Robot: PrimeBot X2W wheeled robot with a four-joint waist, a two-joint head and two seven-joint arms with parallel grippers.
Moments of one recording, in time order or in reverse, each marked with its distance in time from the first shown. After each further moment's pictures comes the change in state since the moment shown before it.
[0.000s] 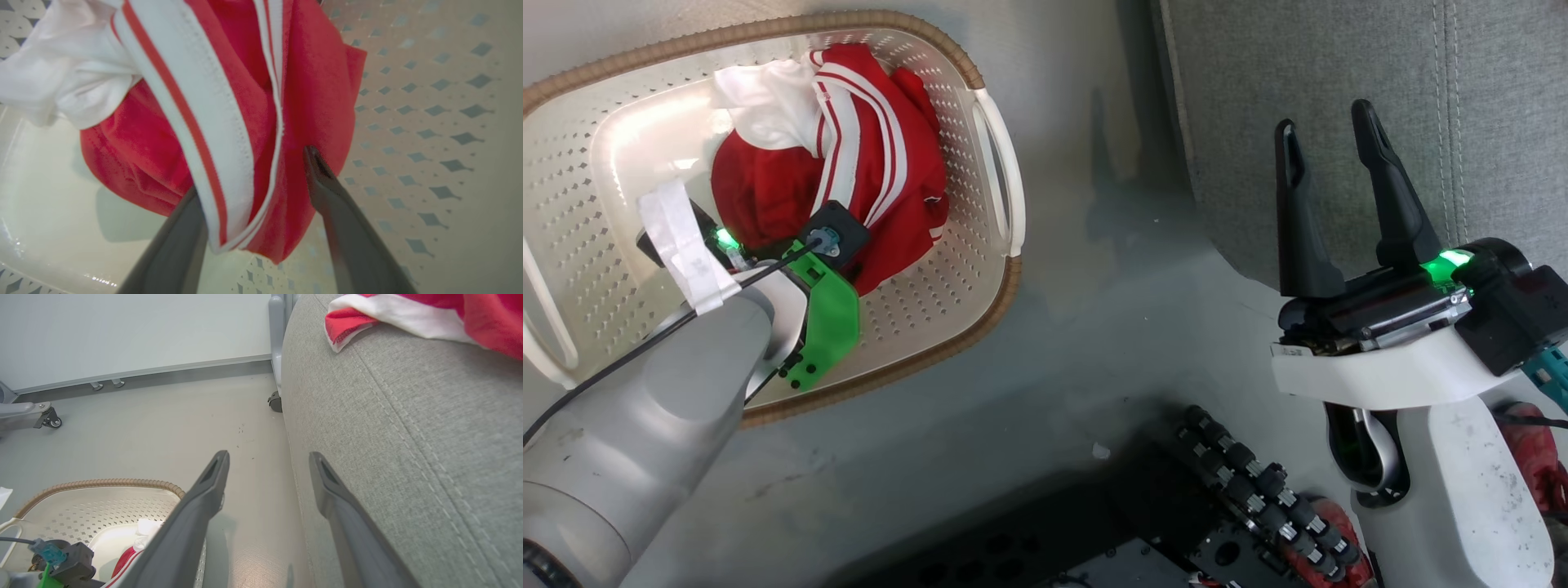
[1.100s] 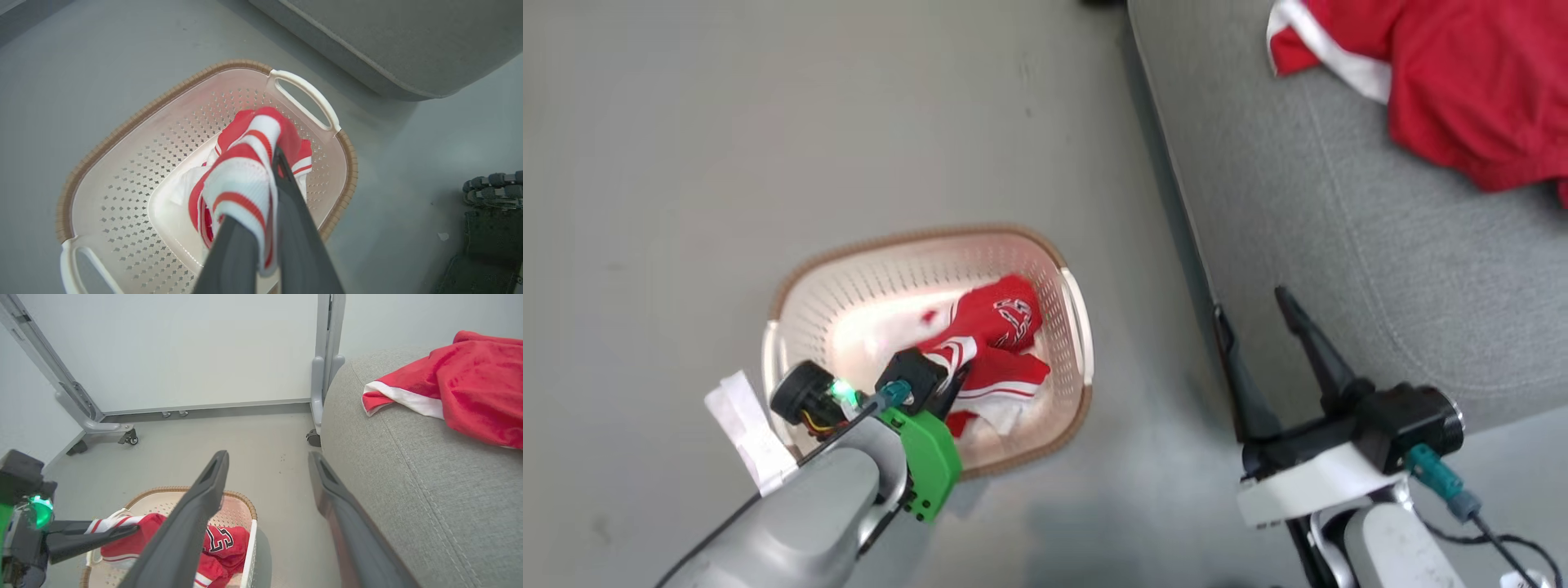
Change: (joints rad) left arm 0.308 -0.168 0.085 0.014 -0.097 0.065 -0.343; right arm 0.209 0.002 0.038 0.184 -0.125 0.000 0.000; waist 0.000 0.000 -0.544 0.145
